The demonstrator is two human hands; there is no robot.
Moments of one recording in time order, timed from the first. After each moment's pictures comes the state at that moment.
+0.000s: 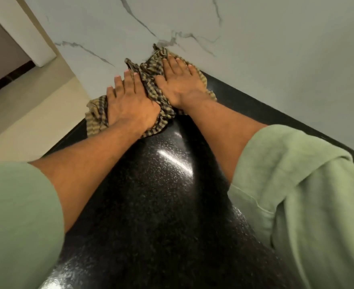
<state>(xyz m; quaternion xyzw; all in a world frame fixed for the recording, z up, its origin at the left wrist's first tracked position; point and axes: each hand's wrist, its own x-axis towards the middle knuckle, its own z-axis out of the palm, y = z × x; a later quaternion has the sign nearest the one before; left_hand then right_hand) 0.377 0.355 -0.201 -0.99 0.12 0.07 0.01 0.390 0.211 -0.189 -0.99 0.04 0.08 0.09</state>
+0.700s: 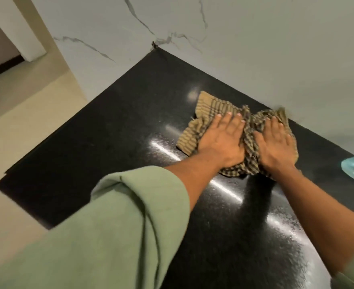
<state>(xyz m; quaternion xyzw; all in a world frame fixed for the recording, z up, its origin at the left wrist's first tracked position) 0.178 0.241 -0.193 -0.88 0.47 0.10 -0.04 0.095 0.097 -0.188 -0.94 0.33 0.09 0.07</state>
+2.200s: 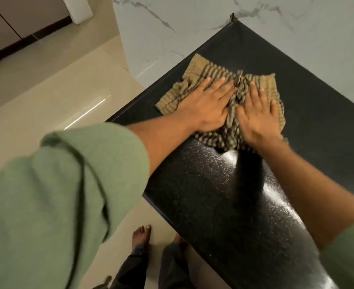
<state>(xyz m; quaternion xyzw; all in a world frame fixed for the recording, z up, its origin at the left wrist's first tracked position) 0.276 0.452 -0.192 -0.89 0.44 0.08 -0.02 0.195 0.297 -0.195 -0.99 0.14 0.08 0.07</state>
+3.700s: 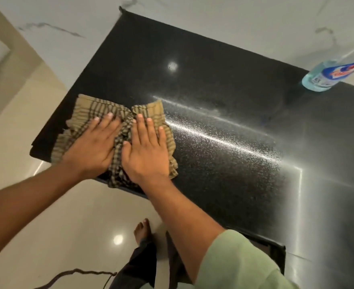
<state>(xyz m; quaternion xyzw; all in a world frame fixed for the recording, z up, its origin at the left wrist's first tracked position) 0.172 0.587 -0.212 -0.82 0.57 -0.03 0.01 0.050 0.450 -0.197 -0.96 0.20 0.01 0.19</state>
